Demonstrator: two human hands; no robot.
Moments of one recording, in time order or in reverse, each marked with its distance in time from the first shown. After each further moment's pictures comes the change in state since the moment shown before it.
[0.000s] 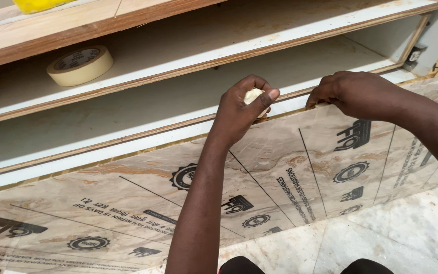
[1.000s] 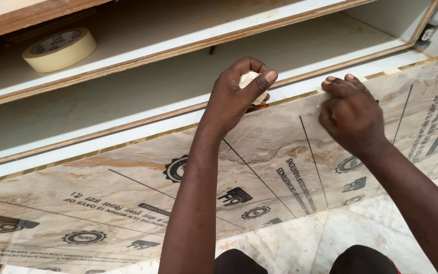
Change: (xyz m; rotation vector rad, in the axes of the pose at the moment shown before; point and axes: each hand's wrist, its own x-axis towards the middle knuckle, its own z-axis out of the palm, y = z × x) left_hand 0.003 -0.011 0.001 -0.020 -0.011 -0.008; right_hand -0.038 -0.009 0.112 -0.087 0.948 -0.203
